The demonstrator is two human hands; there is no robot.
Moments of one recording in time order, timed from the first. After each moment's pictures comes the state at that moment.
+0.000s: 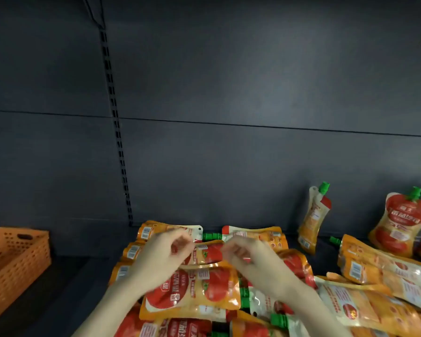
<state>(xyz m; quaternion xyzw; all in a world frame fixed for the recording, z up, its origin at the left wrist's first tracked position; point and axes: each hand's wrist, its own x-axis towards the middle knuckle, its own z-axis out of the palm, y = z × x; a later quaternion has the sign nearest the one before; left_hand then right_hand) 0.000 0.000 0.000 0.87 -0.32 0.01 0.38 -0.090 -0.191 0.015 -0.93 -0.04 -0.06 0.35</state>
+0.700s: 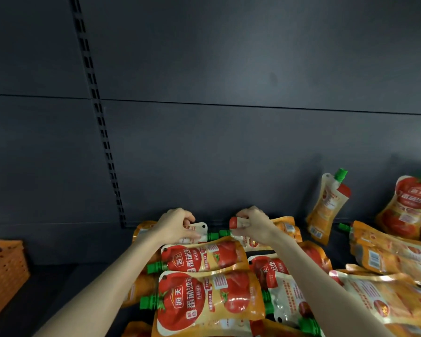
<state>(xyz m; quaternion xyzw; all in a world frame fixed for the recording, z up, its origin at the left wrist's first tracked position) 0.148 -0.037 -0.055 0.91 -0.33 -0.10 0.24 0.050 -0.253 -0.063 -0.95 0.17 -0.02 0.27</state>
